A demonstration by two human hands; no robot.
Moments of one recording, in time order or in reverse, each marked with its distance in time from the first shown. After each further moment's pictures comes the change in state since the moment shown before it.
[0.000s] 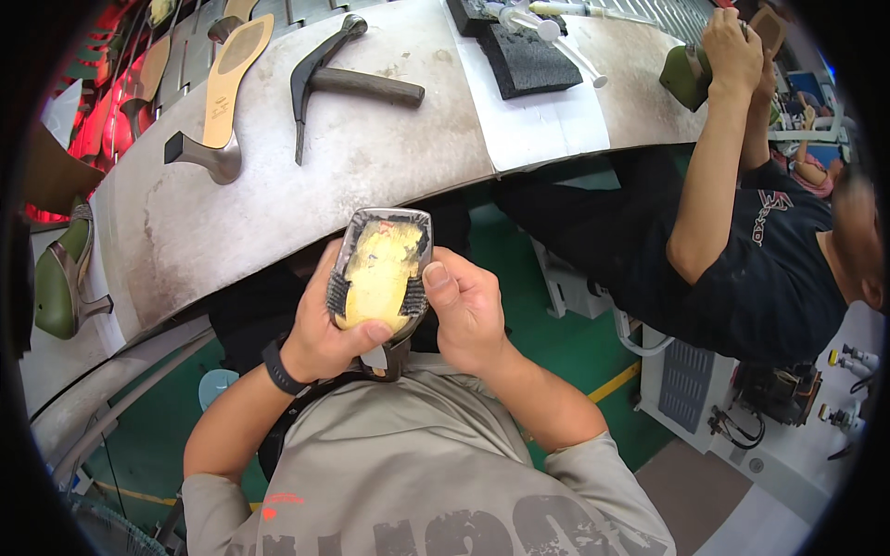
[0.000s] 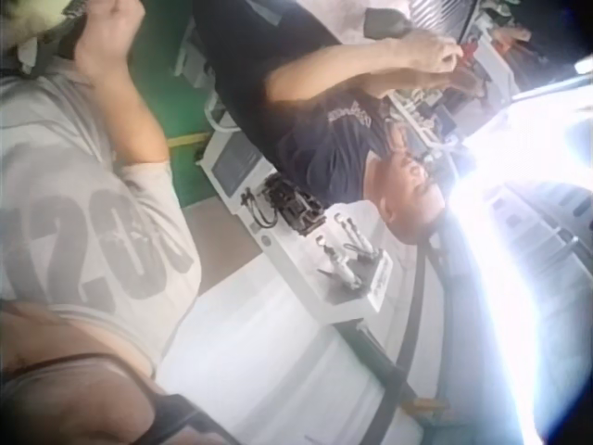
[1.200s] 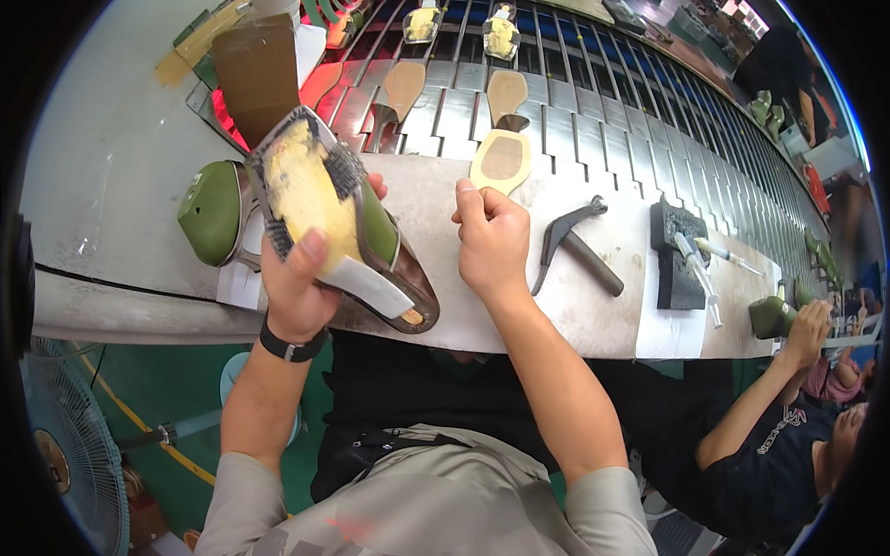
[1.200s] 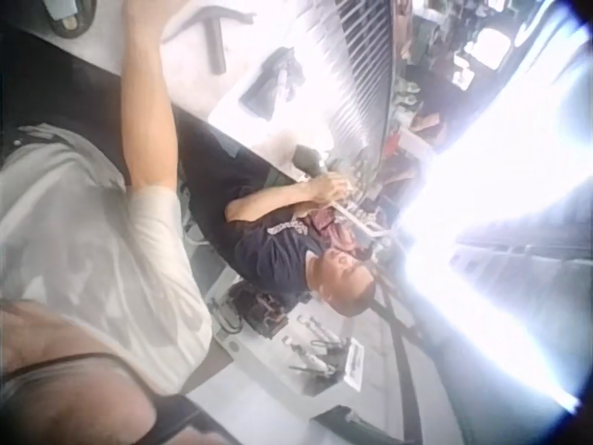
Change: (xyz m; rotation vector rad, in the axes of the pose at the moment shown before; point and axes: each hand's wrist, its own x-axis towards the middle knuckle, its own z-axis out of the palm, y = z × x) left_hand -0.002 0.099 -0.206 -0.247 0.585 0.286; right_hand 0.207 -0.011 0.193 -0.248 -0.154 0.003
